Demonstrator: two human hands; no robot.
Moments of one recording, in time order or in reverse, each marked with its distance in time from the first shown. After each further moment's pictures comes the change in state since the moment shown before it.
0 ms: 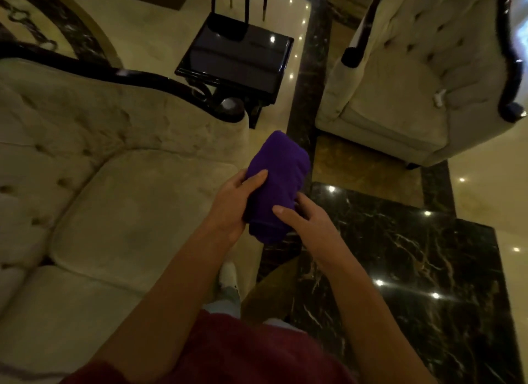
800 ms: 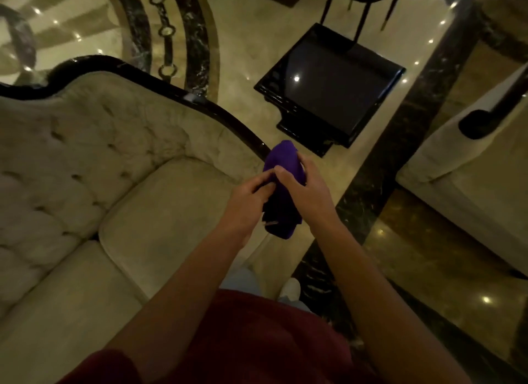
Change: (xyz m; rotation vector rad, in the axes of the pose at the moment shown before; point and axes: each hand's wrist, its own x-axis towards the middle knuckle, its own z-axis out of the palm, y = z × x) left_hand 0.211 0.117 0.023 0.179 0.433 0.119; right_hand 0.344 -0.114 -0.006 -0.307 -0.163 -0.089
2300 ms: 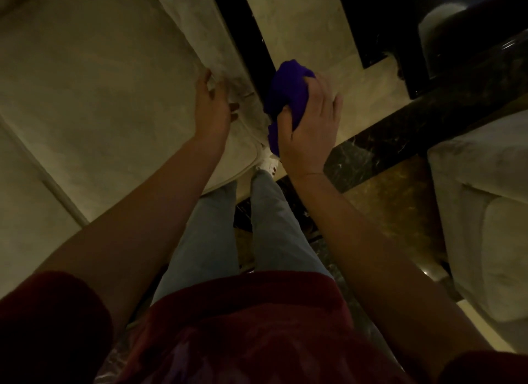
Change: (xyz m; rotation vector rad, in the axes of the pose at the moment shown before) left_hand 0.337 -0.177 -0.054 -0.175 0.729 -0.381; right_hand 0.294 0.183 0.061 -0.669 -0.038 -0.410
